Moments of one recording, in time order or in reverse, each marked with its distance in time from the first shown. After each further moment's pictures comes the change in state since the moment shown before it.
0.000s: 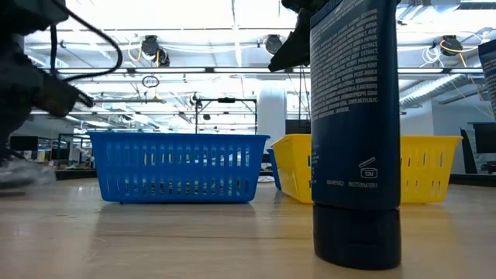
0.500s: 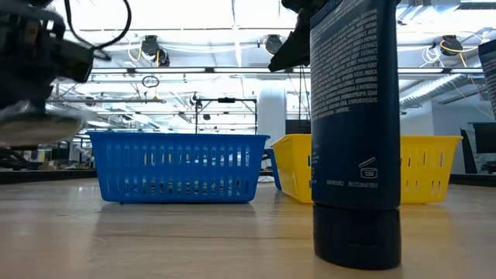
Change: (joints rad) left arm 0.112 -0.282 0.003 0.050 -0.034 0.181; right arm -0.001 0.000 0.000 0.000 0.000 0.003
